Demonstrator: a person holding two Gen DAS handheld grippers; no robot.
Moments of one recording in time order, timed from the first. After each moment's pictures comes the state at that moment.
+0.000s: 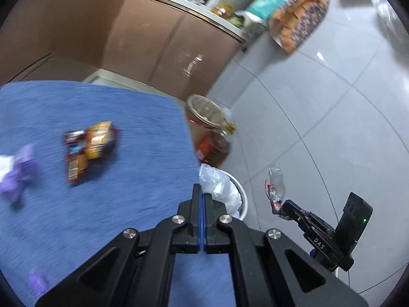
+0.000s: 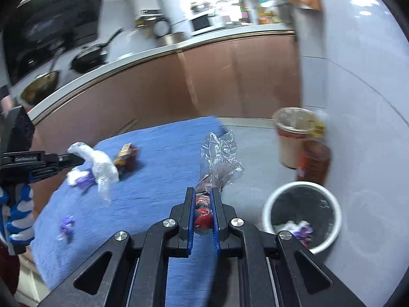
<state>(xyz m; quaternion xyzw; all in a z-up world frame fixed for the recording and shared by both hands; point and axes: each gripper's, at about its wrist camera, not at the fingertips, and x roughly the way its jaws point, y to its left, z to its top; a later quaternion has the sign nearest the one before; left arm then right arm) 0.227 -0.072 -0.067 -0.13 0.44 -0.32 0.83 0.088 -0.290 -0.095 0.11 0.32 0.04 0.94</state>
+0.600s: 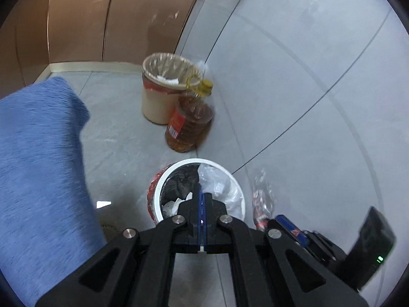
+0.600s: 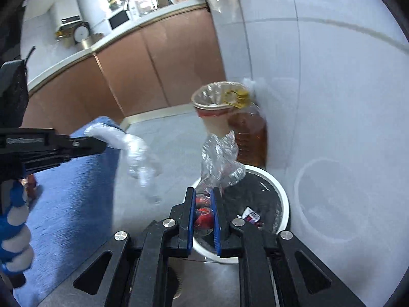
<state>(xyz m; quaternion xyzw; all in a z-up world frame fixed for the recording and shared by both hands) 0.311 -0.346 -0.166 0.00 0.51 -0.35 0.78 0.138 -0.411 -0.174 0.17 0.37 -0.12 0.91</state>
